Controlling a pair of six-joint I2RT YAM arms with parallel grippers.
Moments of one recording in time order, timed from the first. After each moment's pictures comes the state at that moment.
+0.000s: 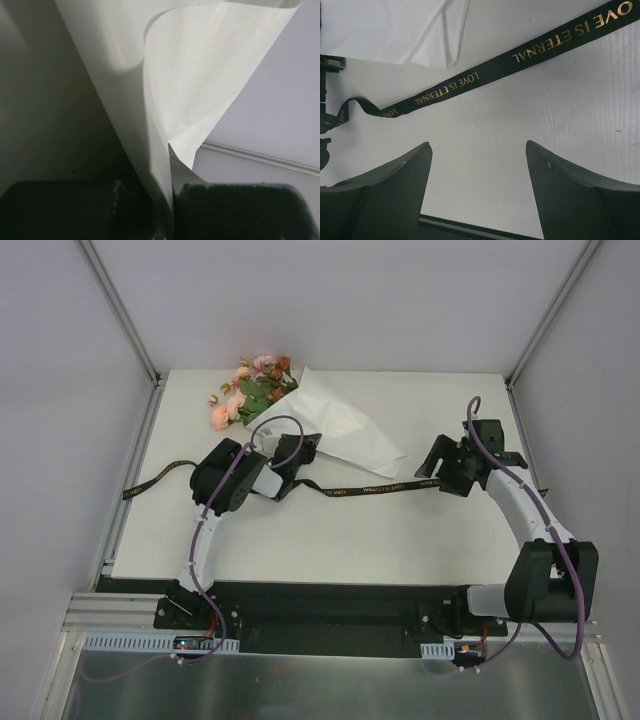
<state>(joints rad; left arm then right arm) -0.51 2.31 1.09 0.91 -0.26 -1.61 0.05 1.32 0.99 -0.64 -0.23 0.46</state>
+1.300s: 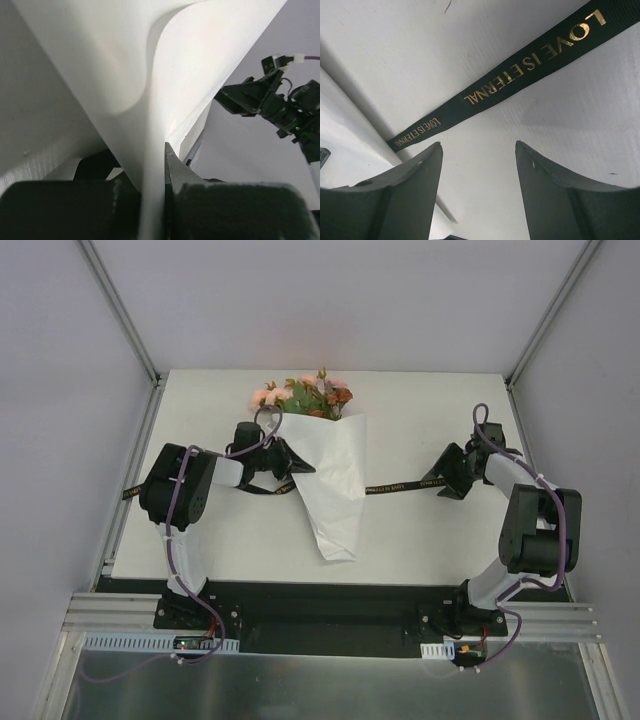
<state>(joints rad) -0.27 1.97 0.89 0.50 0.80 -1.16 -0.09 1.63 0.98 -0.50 -0.32 0.56</state>
